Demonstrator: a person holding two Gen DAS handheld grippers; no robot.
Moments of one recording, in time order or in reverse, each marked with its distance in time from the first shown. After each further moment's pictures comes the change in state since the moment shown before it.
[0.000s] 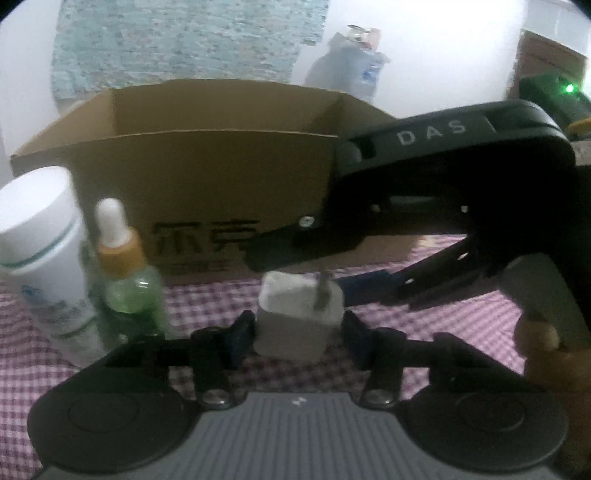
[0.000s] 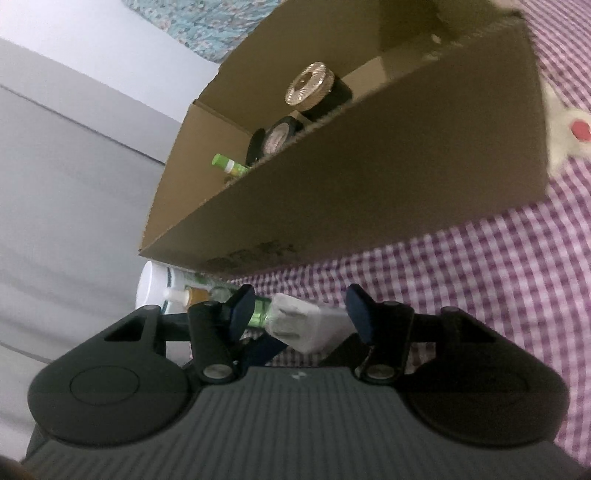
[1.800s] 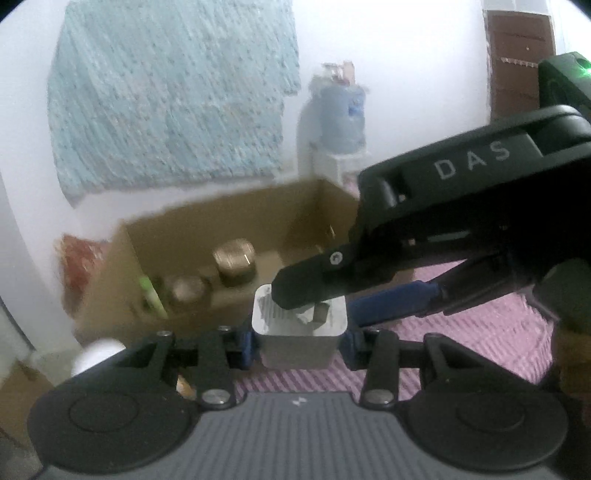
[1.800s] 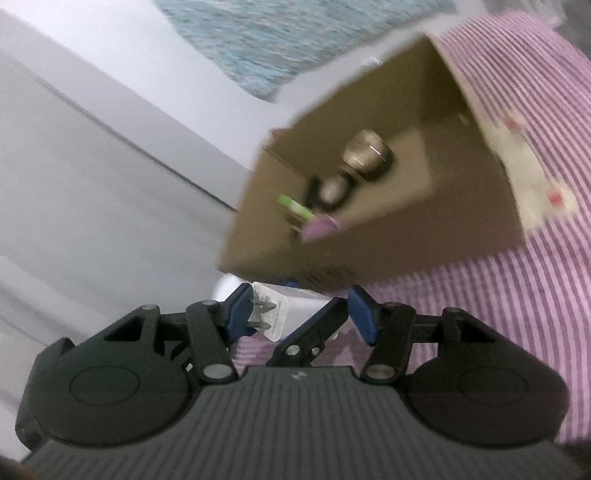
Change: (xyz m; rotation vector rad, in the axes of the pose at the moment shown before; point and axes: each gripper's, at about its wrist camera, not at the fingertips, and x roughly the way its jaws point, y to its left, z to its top) left arm -0.056 -0.060 0.052 0.209 -0.135 0.146; right arm -0.080 0.045 0.002 -0.133 -0.125 0.091
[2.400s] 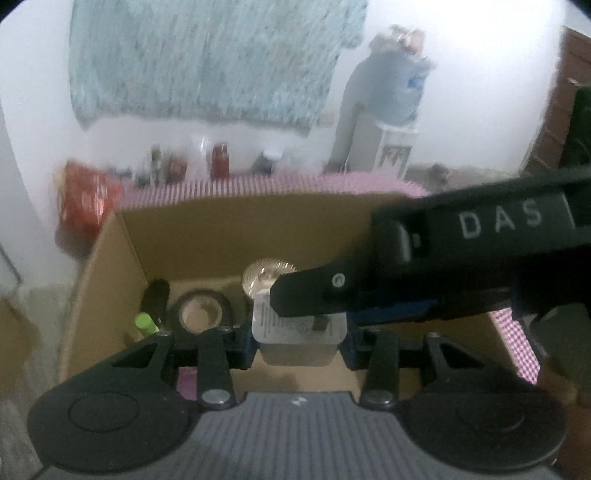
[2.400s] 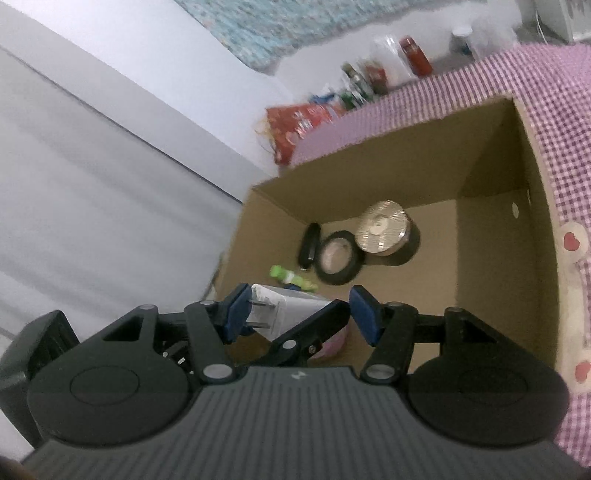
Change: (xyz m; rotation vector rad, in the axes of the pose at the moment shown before) left arm 0.103 0.069 0.086 -0.221 0.205 0.010; right arm 0.097 -0.005 0.141 -0.025 0.172 -0.051
